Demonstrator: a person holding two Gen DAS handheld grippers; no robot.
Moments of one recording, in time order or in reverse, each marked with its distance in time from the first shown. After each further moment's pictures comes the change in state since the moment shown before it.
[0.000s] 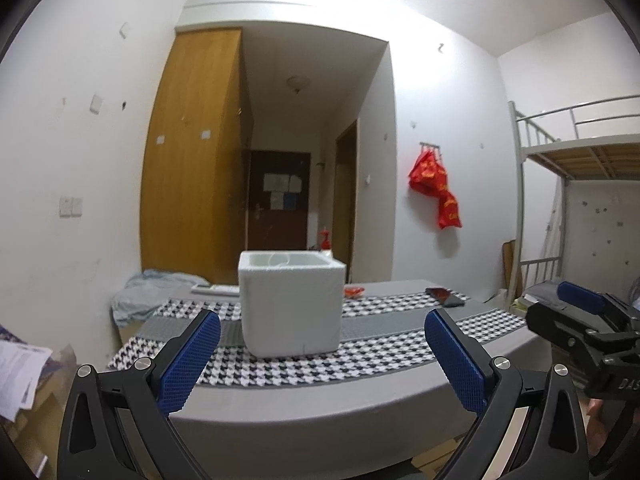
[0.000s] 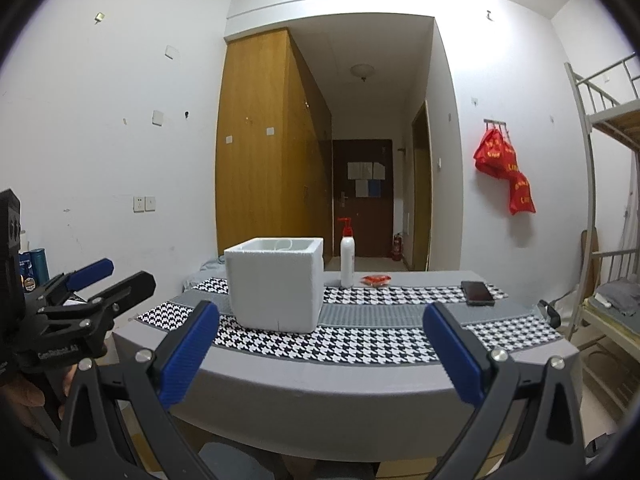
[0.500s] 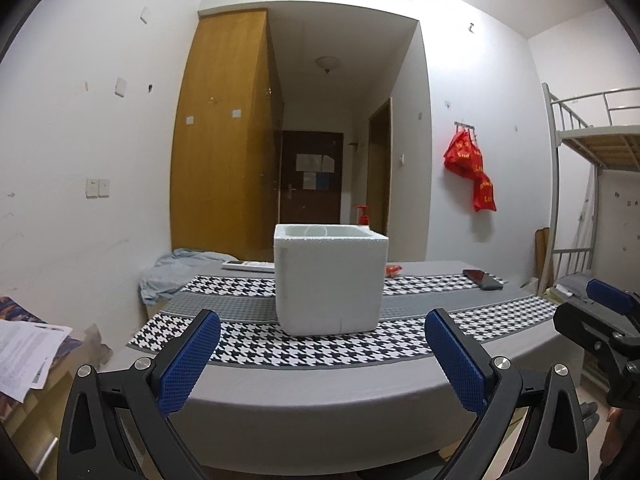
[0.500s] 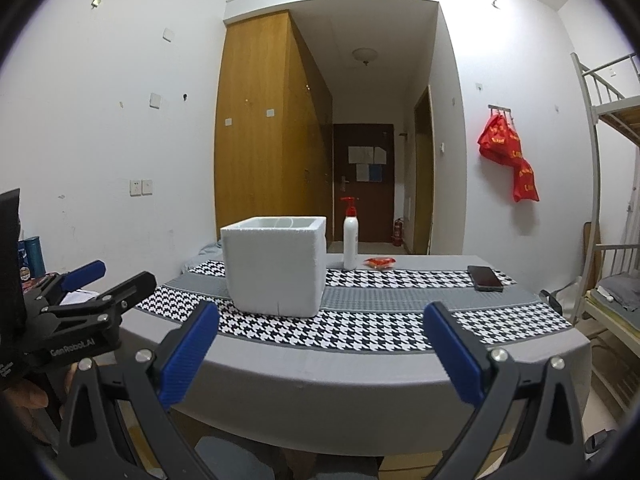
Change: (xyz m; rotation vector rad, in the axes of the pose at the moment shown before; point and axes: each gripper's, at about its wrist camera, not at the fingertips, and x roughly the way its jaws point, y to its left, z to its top) left arm 0.020 0.013 -0.013 -0.007 0.066 0.121; right arm 0.024 0.008 -0.012 -0.008 0.060 -0.005
